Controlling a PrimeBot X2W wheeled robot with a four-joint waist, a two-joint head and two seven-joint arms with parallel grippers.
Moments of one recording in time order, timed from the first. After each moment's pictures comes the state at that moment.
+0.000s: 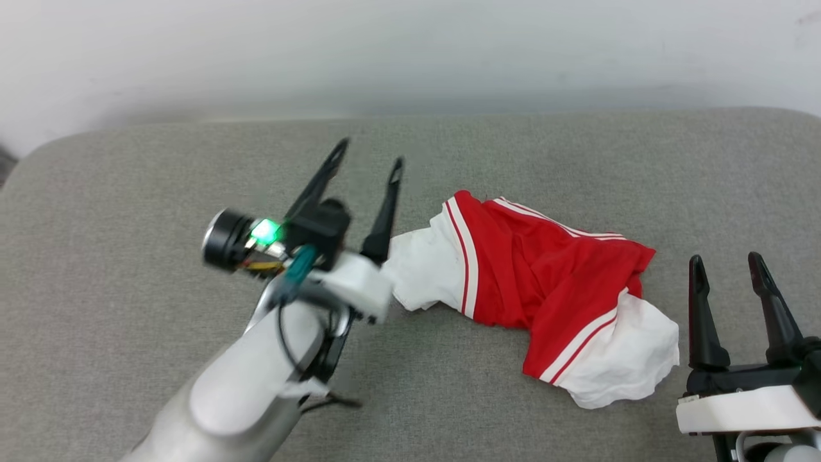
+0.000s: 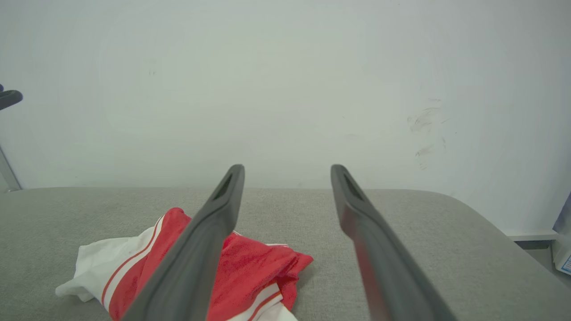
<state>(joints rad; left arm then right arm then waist) -0.67 0.31 -0.78 0.30 -0.47 0.32 -0.26 -0.01 -0.05 -0.11 -0.06 0.09 0.13 -0.26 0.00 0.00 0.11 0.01</state>
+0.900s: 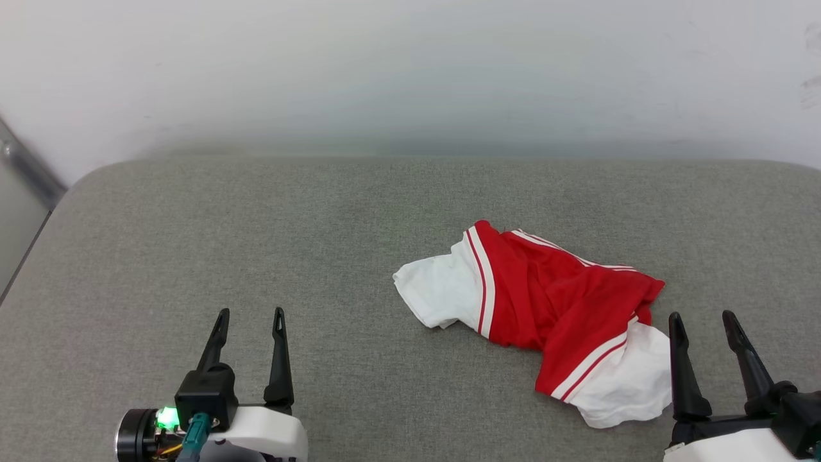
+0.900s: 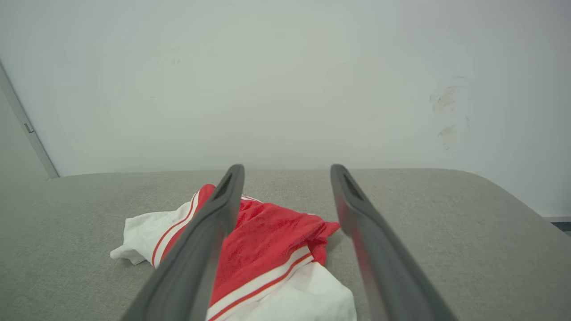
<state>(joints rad) -0.03 0.21 -0.25 0.10 -0.22 0.25 -0.26 0.09 -0.05 -0.08 -0.01 0.13 0.13 -0.26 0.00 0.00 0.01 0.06</state>
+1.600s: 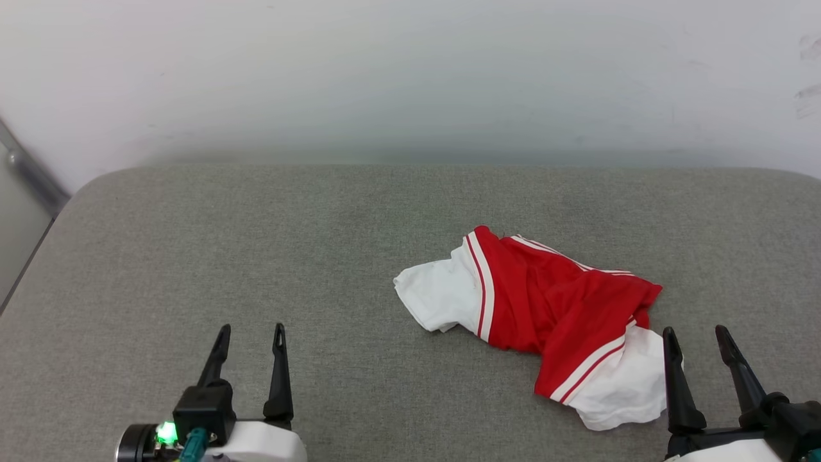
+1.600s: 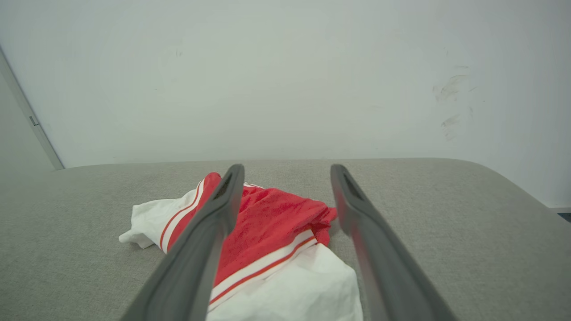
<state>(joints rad) 0.04 0.09 -0.12 0.10 -0.10 0.12 -0.26 0.12 -0.05 -0.07 0.00 0.13 0.13 -0.26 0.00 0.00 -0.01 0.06</state>
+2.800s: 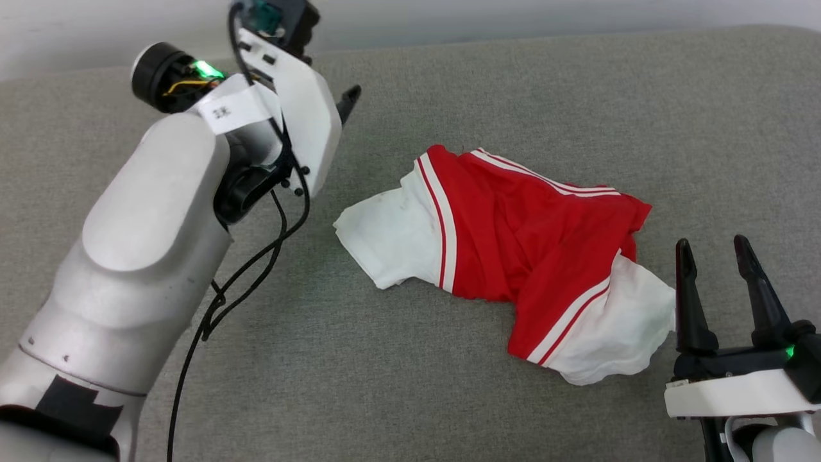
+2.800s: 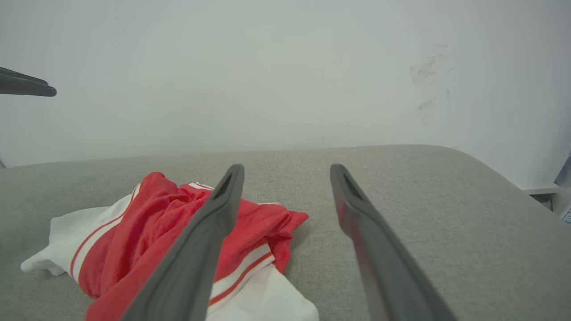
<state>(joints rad) -0.99 0.34 -0.55 0.44 -0.49 -0.13 0.47 -0.04 -0.05 -0.07 -0.05 0.13 0.13 -0.26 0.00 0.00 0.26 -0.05</state>
